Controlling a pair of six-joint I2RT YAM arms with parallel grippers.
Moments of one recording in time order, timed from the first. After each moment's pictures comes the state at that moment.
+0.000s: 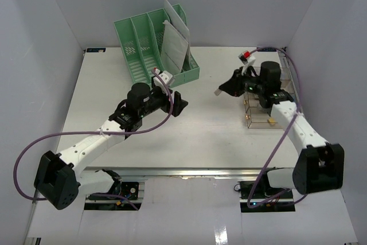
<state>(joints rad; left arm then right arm) -0.63 1.19 0.84 0.13 0.21 -0.08 0.20 1.30 0.98 -0.06 -0.73 0.11</state>
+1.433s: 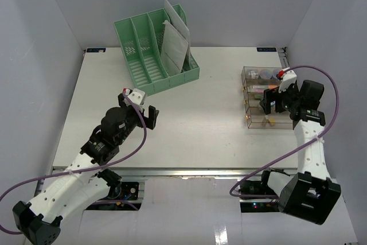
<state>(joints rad) -0.63 0.70 0.65 -0.16 -0.18 -0.01 -0.27 1.05 0.86 -0.44 -0.55 -0.44</state>
